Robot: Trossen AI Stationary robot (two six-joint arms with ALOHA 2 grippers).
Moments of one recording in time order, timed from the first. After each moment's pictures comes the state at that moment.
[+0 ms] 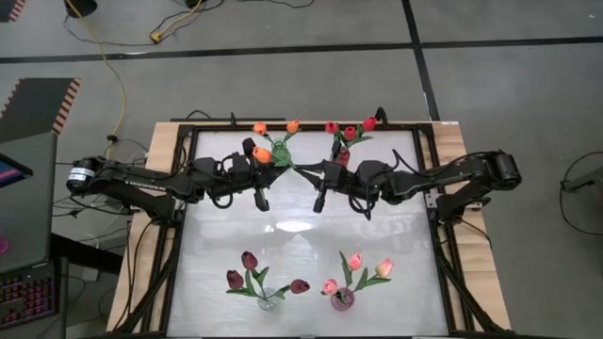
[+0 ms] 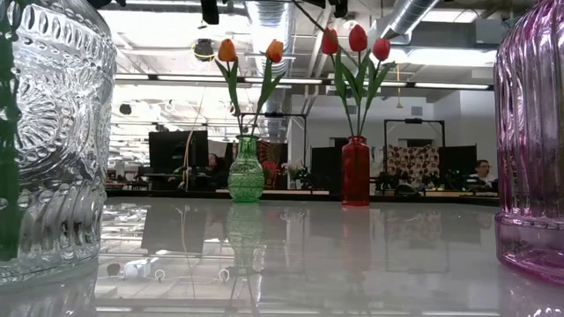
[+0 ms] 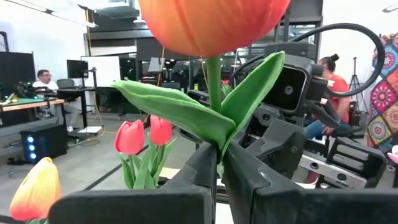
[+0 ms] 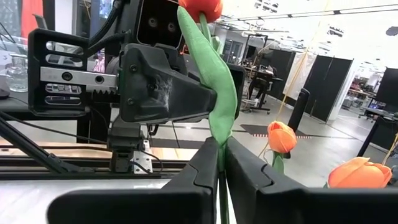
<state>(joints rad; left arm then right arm) 0.00 1.20 0.74 0.68 -0.26 0.04 0.08 1.48 1.02 0.56 0.37 -0.24</state>
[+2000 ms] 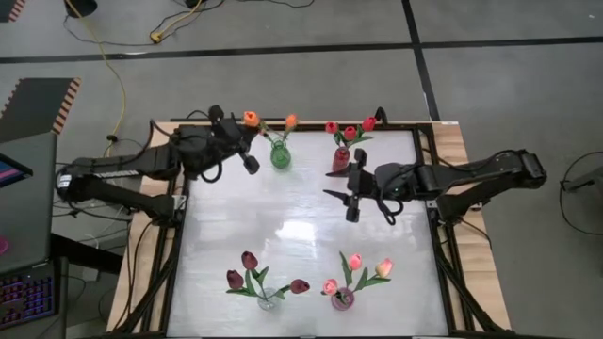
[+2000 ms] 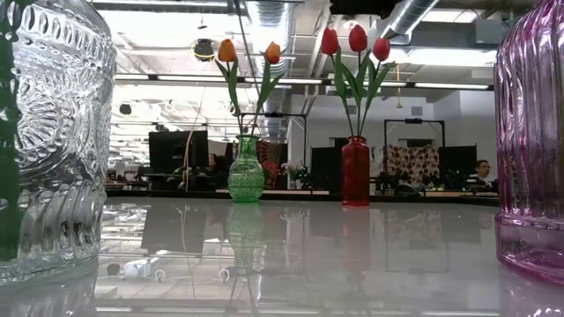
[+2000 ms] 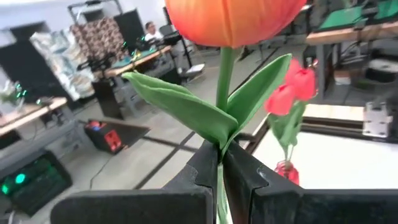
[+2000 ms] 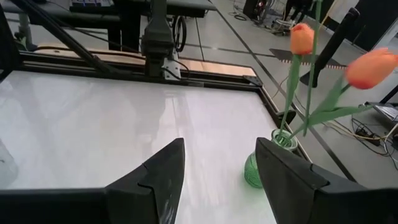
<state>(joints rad) 0.11 1.07 1.09 -0.11 -0.58 0.21 0.14 1.21 1.02 -0.14 0.37 -0.10</state>
